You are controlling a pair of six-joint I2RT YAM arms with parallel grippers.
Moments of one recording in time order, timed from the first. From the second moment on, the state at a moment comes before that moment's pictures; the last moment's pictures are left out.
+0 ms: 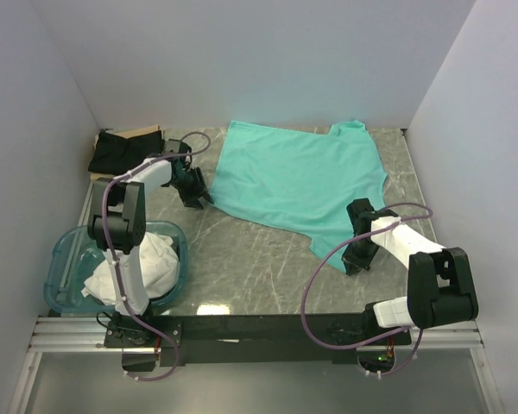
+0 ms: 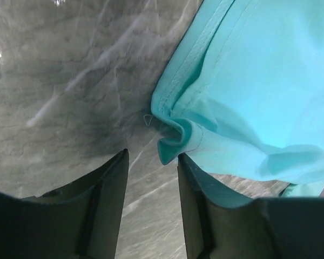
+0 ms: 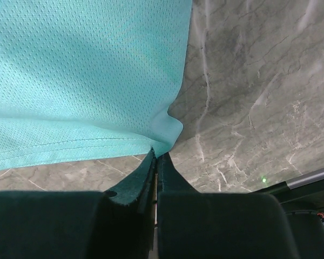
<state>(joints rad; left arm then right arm) -0.16 2.02 1.44 -0.62 0.30 -0.56 0.14 1.37 0.69 -0.86 0.10 0.78</state>
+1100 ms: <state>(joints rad) -0.16 1.89 1.36 -0.57 0.36 -0.58 0.14 1.37 0.69 -0.86 0.10 0.78</state>
